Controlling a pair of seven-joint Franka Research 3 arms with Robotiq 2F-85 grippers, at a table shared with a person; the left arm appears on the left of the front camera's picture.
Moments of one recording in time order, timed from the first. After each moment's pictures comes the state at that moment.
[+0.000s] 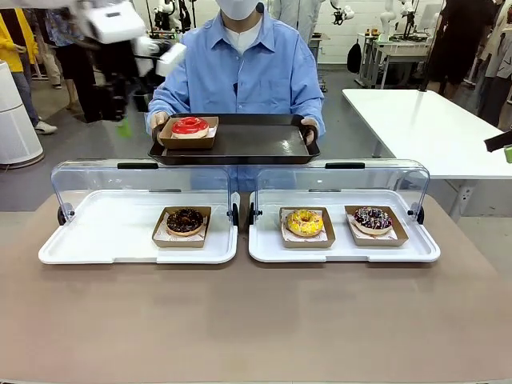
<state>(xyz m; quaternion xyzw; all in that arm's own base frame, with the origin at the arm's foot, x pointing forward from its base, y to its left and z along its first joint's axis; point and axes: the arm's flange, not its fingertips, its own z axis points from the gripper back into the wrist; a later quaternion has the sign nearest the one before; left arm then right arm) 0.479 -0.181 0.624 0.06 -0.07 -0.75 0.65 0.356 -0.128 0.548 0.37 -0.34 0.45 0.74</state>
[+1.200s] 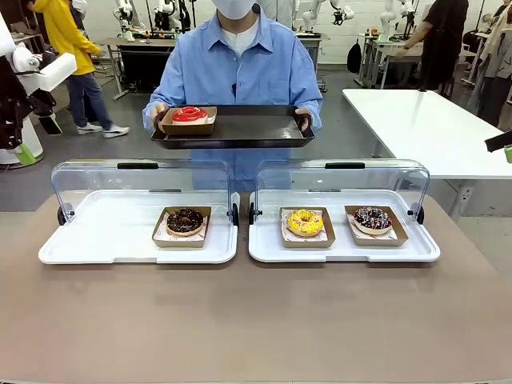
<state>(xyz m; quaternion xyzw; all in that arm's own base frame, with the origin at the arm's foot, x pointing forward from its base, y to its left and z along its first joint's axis) 0.414 -0.041 0.601 0.02 -0.10 -0.72 0.69 0.355 -0.129 0.548 0.37 -0.34 0.45 0.74</state>
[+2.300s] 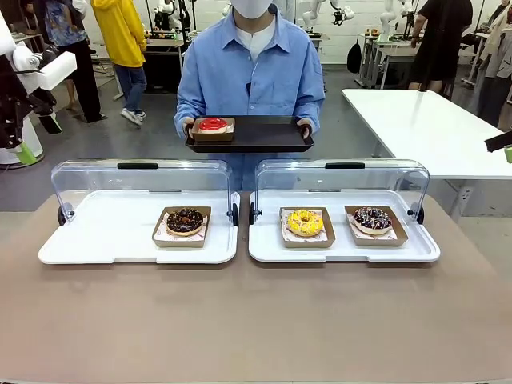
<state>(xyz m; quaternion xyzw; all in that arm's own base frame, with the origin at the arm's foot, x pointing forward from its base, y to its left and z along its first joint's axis) 0.414 -0.041 0.602 0.02 -0.10 -0.72 0.69 0.355 -0.129 0.548 0.37 -0.34 0.45 0.74</state>
